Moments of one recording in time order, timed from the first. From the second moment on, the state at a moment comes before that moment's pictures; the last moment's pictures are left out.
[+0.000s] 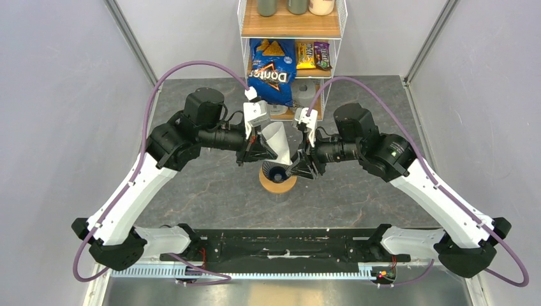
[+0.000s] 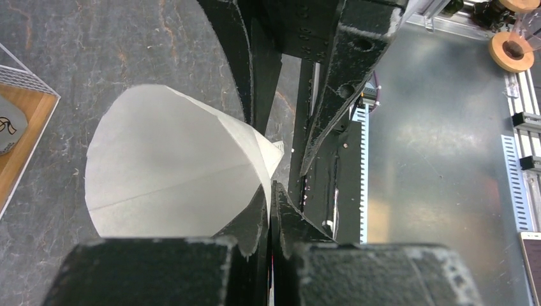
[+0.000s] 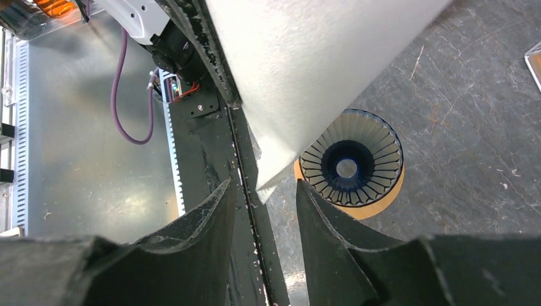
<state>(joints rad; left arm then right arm) -0.72 1.22 1.60 -0.86 0.71 0.18 0.79 1.16 1.41 -0.76 -0.57 -0.07</state>
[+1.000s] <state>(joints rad) -0.72 1.22 1.60 -0.81 0.73 0.12 0.79 1.15 1.41 -0.74 -0.61 -0.12</state>
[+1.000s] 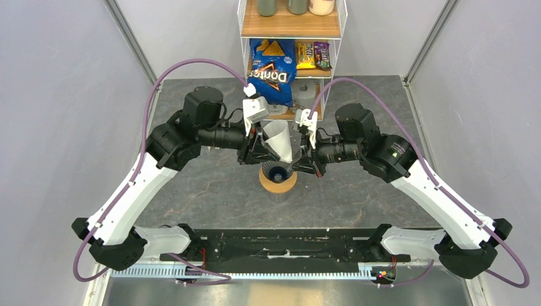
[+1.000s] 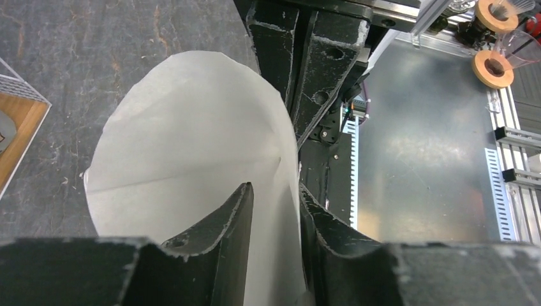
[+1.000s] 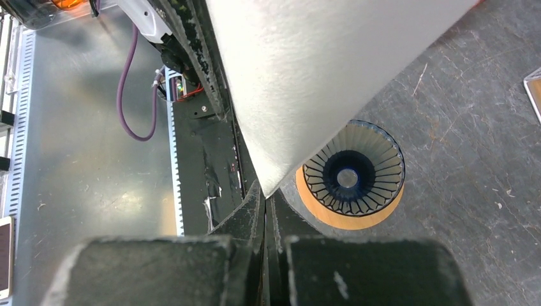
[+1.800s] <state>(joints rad) -0.72 1.25 1.55 -0.78 0.79 0.10 0.79 1.17 1.41 -0.70 -0.63 -0.10</state>
